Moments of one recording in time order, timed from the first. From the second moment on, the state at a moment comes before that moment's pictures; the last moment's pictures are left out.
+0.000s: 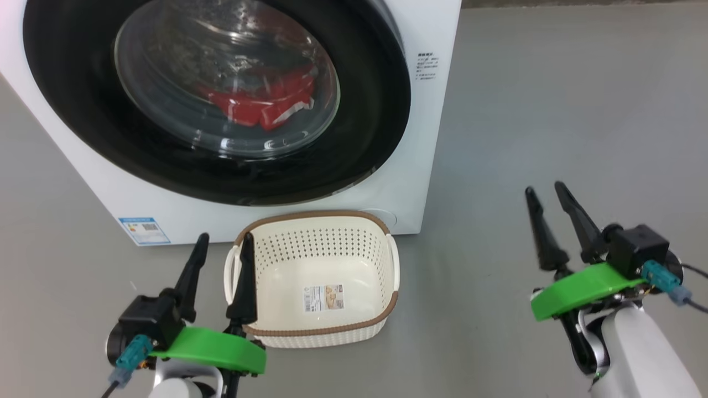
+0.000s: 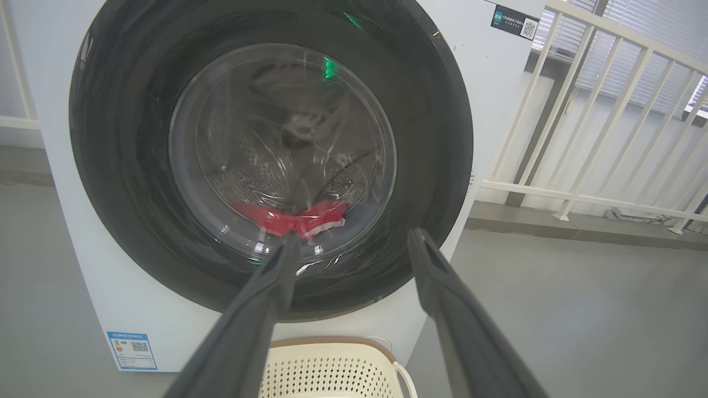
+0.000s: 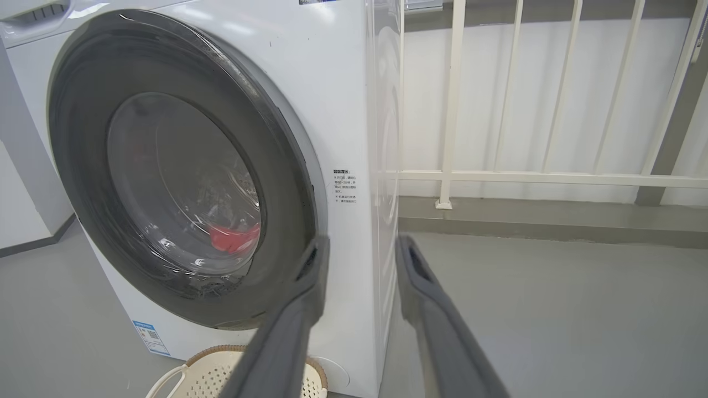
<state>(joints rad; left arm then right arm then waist) -0.23 0.04 -0.16 0.26 -0.34 0.02 -0.25 -0.27 -0.05 0.01 0.35 0.24 0.13 -0.24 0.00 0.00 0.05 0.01</state>
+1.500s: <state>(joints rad) -0.37 0.04 -0.17 -0.02 -0.26 -0.07 -0.25 -0.99 -0.07 -0.13 0.55 1.37 0.13 0.45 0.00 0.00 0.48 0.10</state>
